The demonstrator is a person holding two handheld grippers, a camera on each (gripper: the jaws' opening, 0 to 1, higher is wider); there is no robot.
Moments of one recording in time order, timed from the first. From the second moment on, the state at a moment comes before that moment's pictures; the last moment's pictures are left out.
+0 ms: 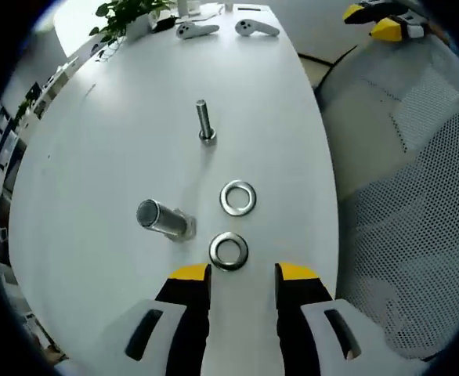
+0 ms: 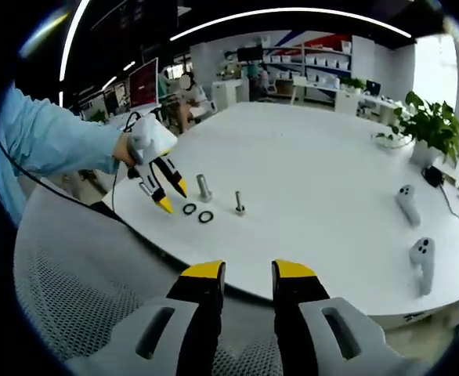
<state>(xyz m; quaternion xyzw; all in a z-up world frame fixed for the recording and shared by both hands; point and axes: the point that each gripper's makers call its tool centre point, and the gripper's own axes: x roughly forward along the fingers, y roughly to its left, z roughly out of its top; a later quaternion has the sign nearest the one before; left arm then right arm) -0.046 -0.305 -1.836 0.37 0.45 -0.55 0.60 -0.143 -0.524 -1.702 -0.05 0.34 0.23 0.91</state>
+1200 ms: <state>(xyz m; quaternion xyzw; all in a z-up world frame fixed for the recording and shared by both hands) -0.036 -0.315 -1.853 0.47 0.45 -0.54 0.53 -0.142 -0.523 -1.700 -0.04 0.34 0.23 0.91</state>
